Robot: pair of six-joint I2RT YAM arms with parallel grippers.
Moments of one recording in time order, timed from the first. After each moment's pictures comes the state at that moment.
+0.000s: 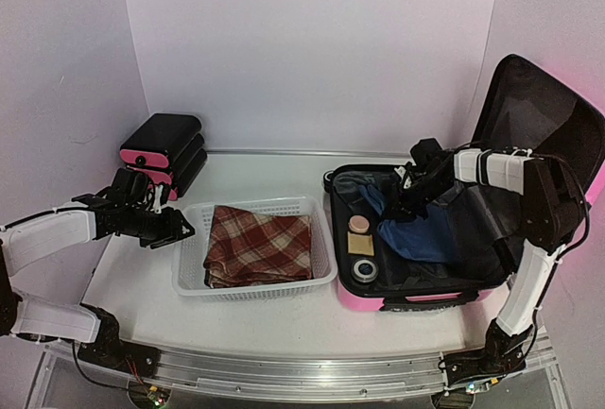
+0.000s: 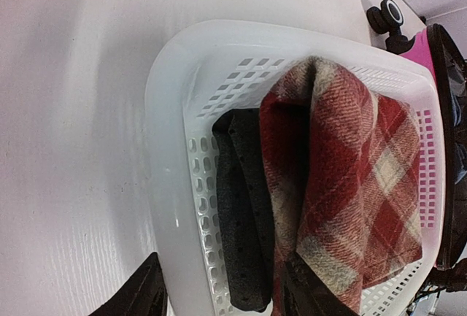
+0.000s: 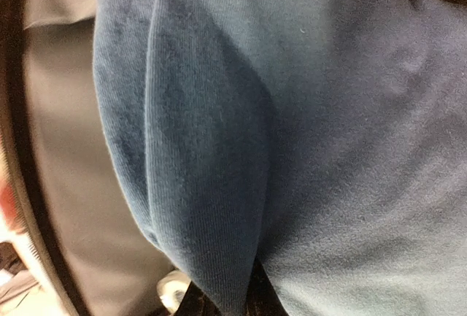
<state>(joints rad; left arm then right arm) -0.32 1.15 0.68 -0.41 0.27 -0.50 0.31 1.84 1.28 -0.65 -0.47 0.37</state>
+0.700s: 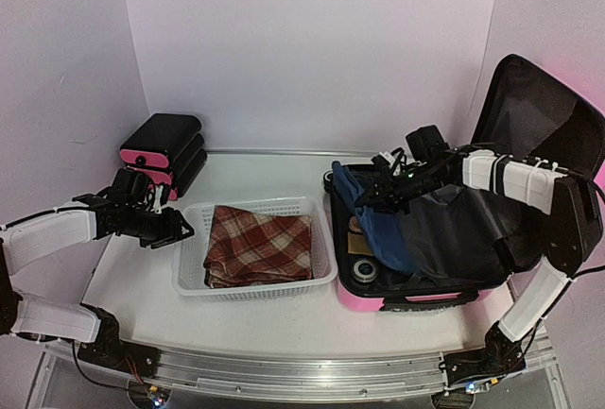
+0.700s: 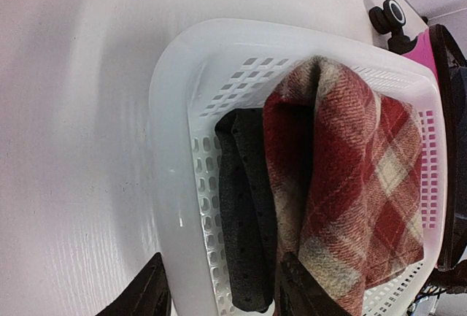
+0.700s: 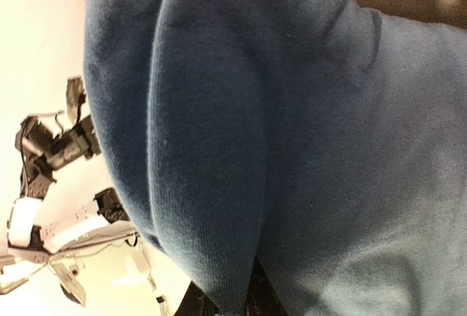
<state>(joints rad) -0.32 1.15 0.68 -0.41 0.27 -0.50 0.43 1.64 1.20 -0.49 -0.78 0.62</state>
